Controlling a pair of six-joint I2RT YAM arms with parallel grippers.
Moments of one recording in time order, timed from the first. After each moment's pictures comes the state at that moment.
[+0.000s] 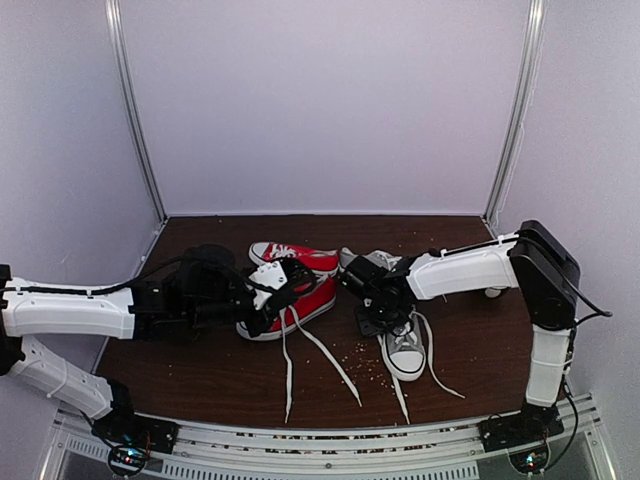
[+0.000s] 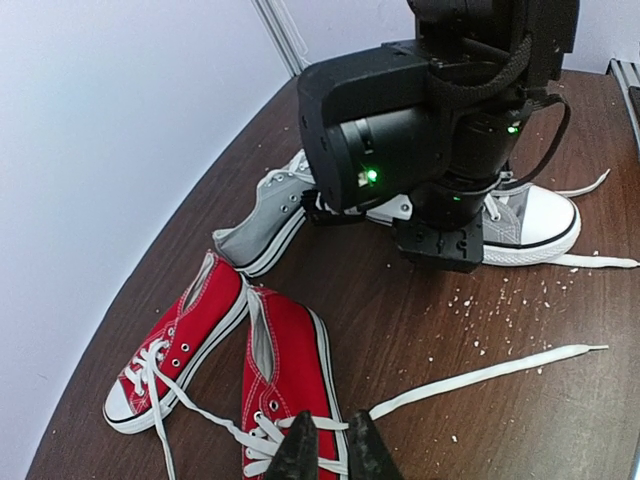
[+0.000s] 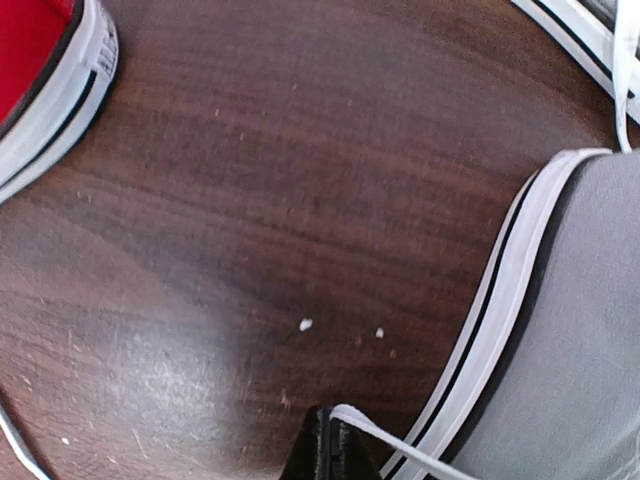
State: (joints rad) left arm -1.03 1.26 0.77 0.06 -0.11 0.33; right arm 0.89 1.95 1.27 -0.59 0.29 0.61
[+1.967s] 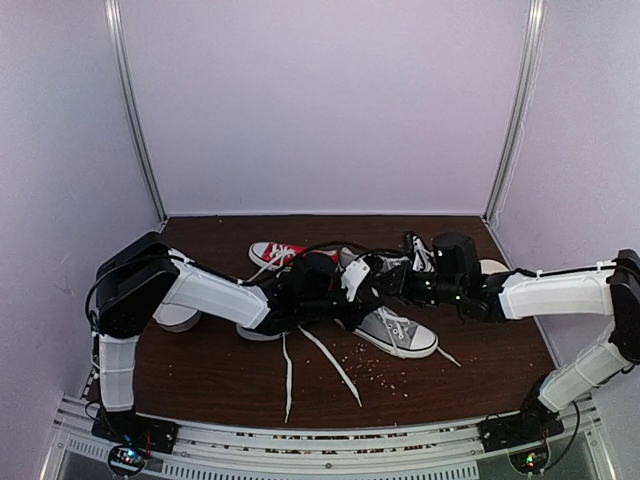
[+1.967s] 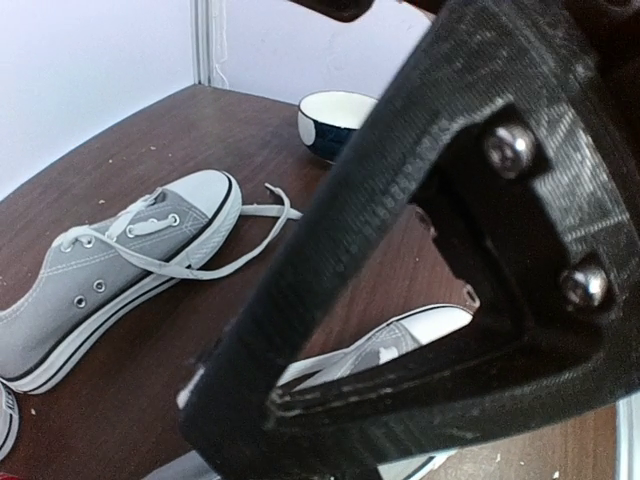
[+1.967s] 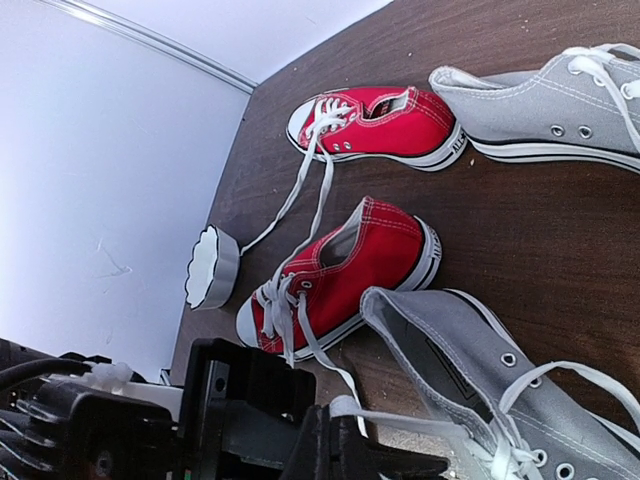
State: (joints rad) left arm -1.03 2.07 1.23 0.50 0.18 -0.07; right arm 0.69 1.42 0.71 0.29 -0.25 0.87
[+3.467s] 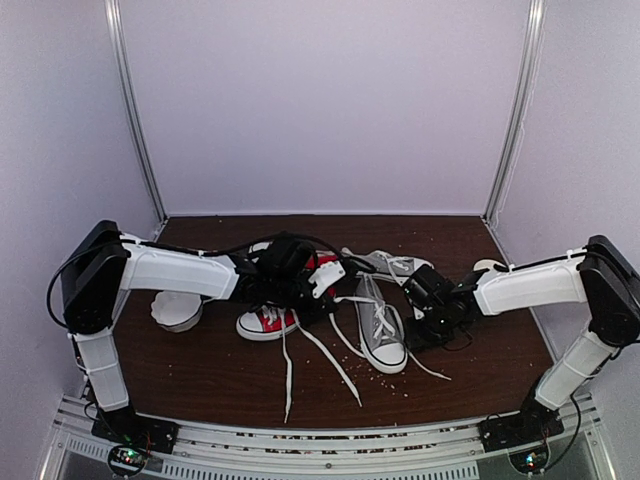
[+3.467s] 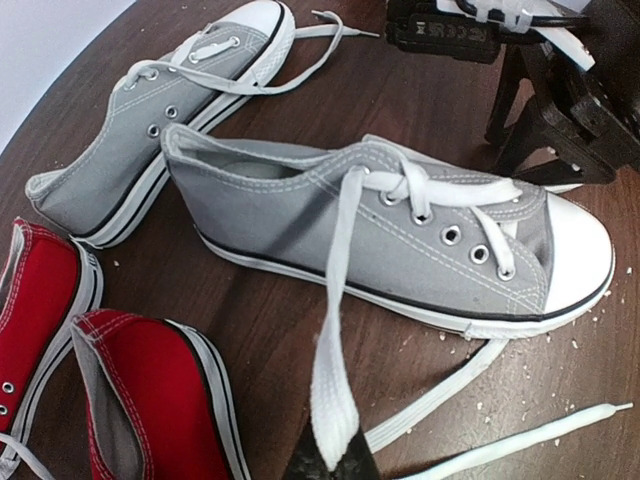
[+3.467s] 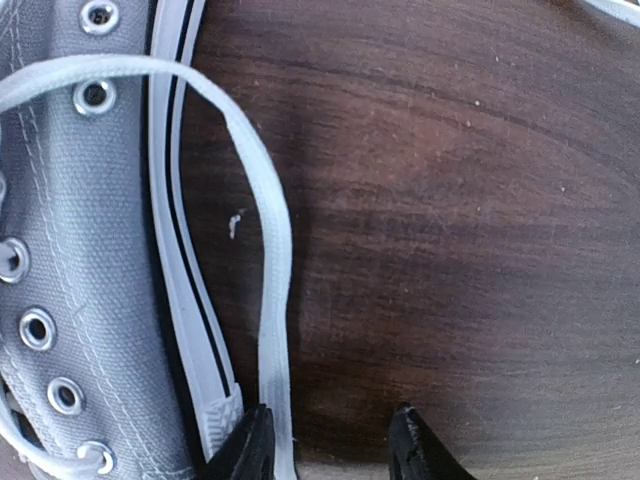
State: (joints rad) left arm -0.92 1.88 1.23 -0.11 0.17 0.22; right arm 0.75 1.58 0.80 -0.45 0.11 0.58
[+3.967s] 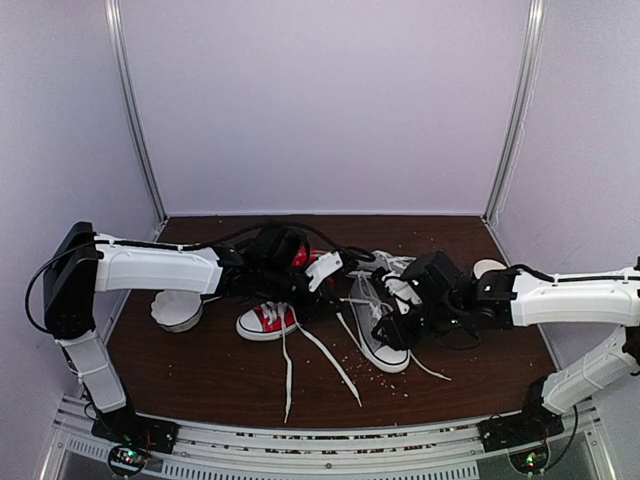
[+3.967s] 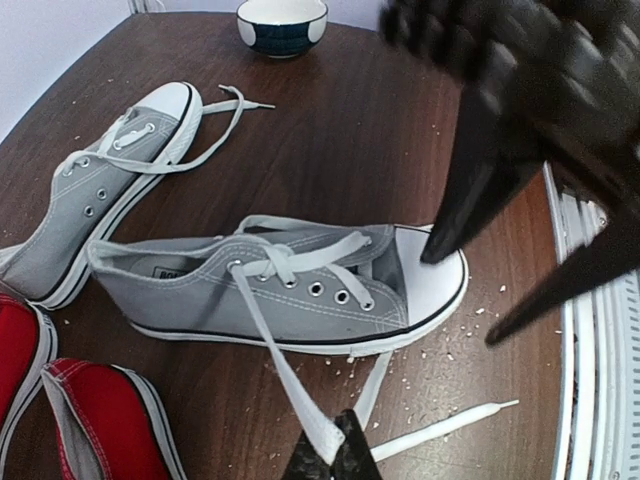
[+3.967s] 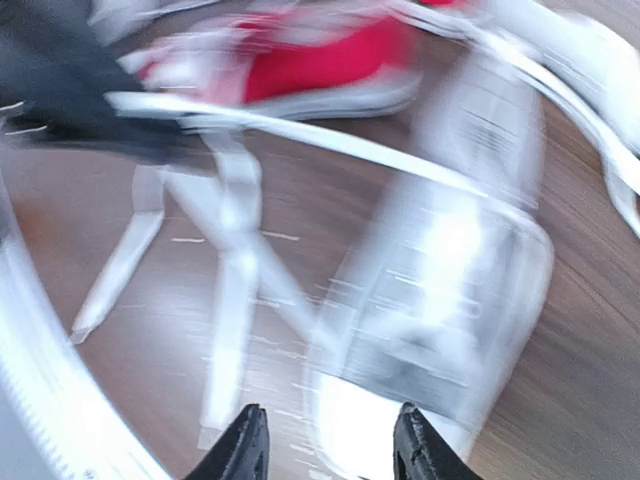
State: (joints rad) left arm -0.92 1.78 1.22 -0.14 0.38 0.20; right arm 0.95 1.32 0.85 -0.40 0.05 0.36
